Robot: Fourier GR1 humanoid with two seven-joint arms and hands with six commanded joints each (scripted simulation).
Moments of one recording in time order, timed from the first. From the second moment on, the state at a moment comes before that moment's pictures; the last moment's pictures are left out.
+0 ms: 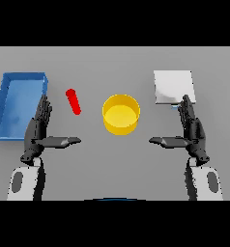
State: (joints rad) left arm 0.00 0.00 0.00 -1.57 0.00 0.00 0.00; right arm 0.00 0.00 0.00 -1.57 0.00 0.00 0.00
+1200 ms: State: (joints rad) left arm -0.16 0.04 -0.07 -1.42 -0.14 -0.01 0.06; right arm 0.10 -0.05 0.12 -1.71 0.22 -0.04 -0.09
